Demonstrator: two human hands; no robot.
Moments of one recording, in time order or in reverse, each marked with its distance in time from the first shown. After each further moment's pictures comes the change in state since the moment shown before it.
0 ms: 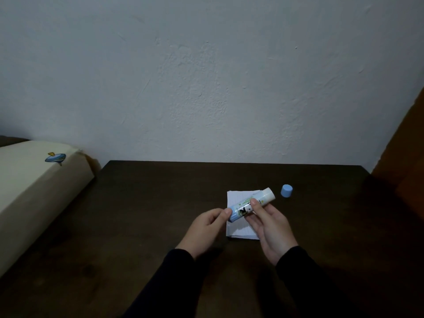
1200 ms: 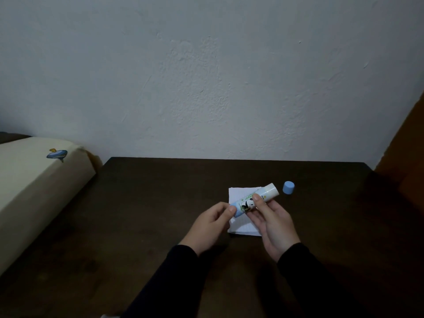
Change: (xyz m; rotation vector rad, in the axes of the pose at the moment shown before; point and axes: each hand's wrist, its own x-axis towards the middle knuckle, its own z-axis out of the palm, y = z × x) left_hand 0.003 -0.006 0.003 -0.011 -0.010 0.059; right_hand 0.001 0.002 0.000 0.053 -0.001 -0.039
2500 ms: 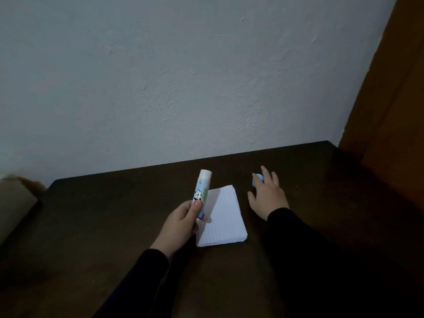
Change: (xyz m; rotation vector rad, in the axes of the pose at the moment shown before) left_hand 0.056 -0.004 0.011 0.095 0.020 -0.141; right_hand 0.131 -0.025 -0.086 -1.833 0.255 -0.307
